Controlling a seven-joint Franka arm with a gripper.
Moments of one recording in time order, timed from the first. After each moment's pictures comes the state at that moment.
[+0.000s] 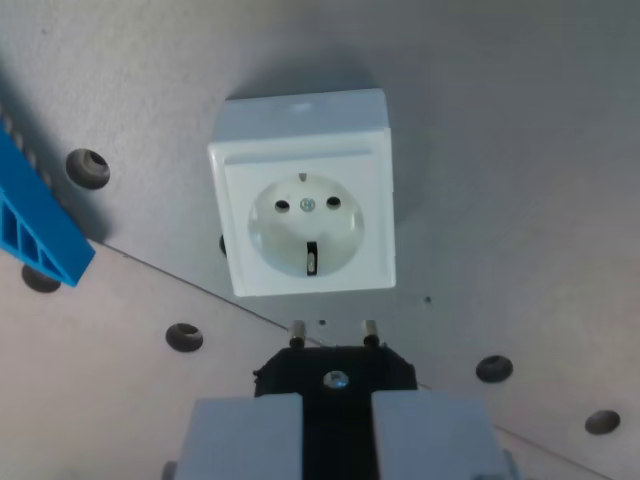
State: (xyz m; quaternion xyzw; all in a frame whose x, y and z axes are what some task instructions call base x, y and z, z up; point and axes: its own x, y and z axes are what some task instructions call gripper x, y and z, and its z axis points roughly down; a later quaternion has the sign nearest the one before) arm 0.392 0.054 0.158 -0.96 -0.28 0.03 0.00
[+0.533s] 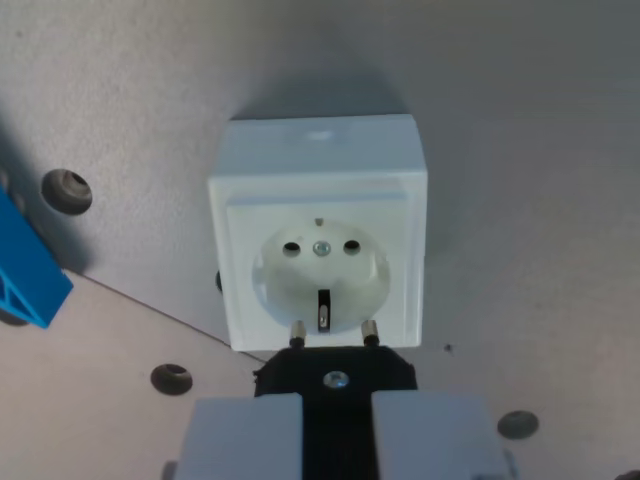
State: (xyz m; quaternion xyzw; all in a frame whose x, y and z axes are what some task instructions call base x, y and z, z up) arm 0.388 0.057 0.125 -0.96 -0.29 0.03 0.00
